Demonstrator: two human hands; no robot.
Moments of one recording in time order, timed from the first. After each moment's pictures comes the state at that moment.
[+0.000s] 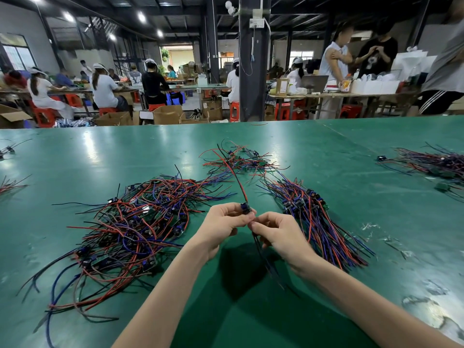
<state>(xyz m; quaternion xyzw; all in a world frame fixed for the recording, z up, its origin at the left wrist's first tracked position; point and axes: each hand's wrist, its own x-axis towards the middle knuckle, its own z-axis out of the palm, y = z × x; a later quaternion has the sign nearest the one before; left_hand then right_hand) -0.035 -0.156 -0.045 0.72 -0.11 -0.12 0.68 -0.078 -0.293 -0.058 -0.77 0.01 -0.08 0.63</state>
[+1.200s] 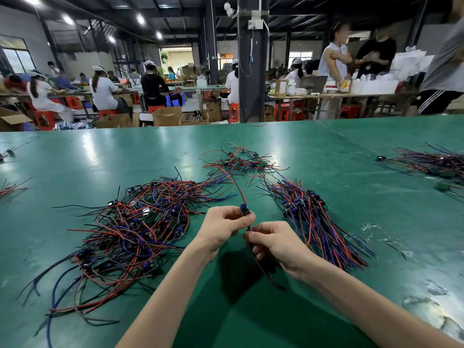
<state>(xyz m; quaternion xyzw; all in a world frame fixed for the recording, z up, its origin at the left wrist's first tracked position) -0.034 -0.157 -0.047 0.71 -0.12 -0.08 0.69 -0.083 -0.287 -0.057 -0.70 0.02 0.04 0.71</state>
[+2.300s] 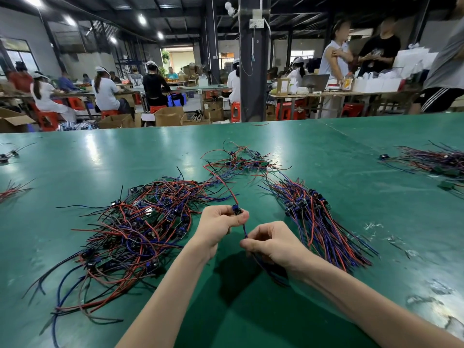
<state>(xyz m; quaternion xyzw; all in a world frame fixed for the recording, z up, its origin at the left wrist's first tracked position) -0.029 -0.150 -0.047 0.71 -0.05 -0.07 0.70 -0.087 -0.284 -0.052 -0.77 -0.04 0.04 0.63</state>
